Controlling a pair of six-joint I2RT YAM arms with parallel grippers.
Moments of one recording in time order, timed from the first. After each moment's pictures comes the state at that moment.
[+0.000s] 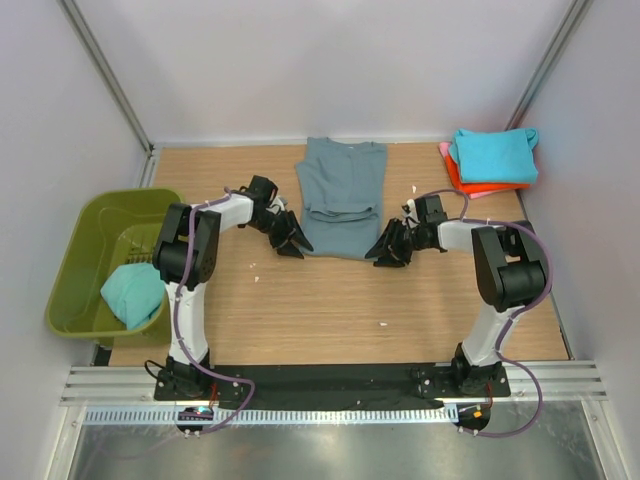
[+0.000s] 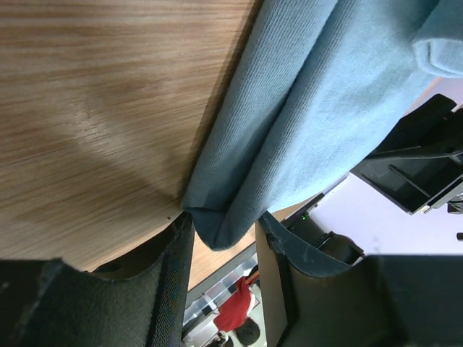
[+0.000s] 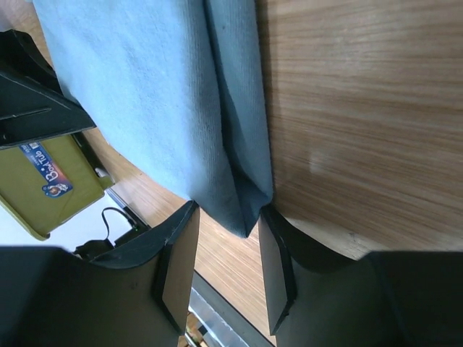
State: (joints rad) left arm -0.31 2.12 1.37 -0.53 0.69 -0.74; right arm 0.17 1.81 0.90 -0.16 -0.68 0.68
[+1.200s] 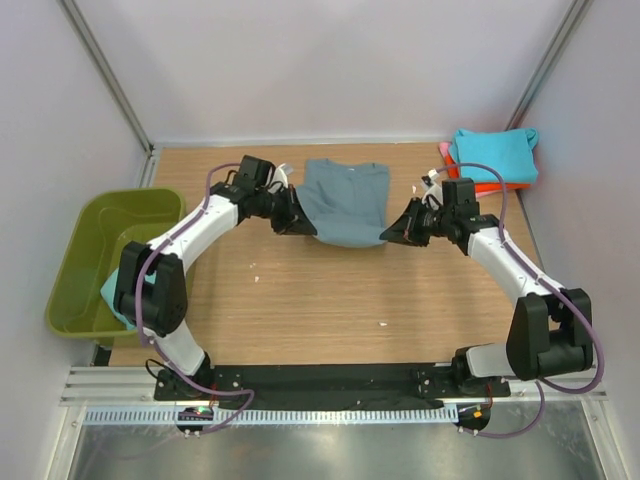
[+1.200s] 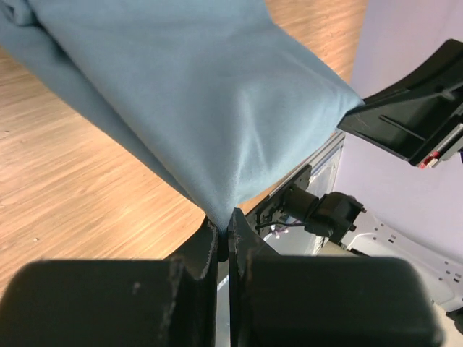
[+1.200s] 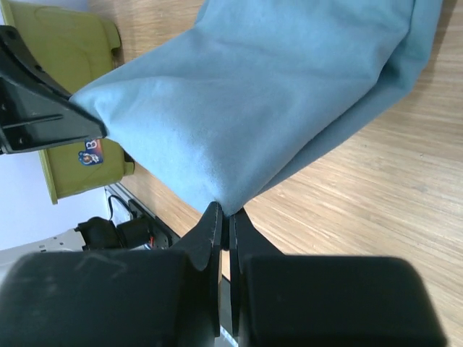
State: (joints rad) left arm -0.39 1.71 1.32 -0.52 0.66 -0.68; right arm 0.14 1.37 0.93 -0.34 -0.66 0.58
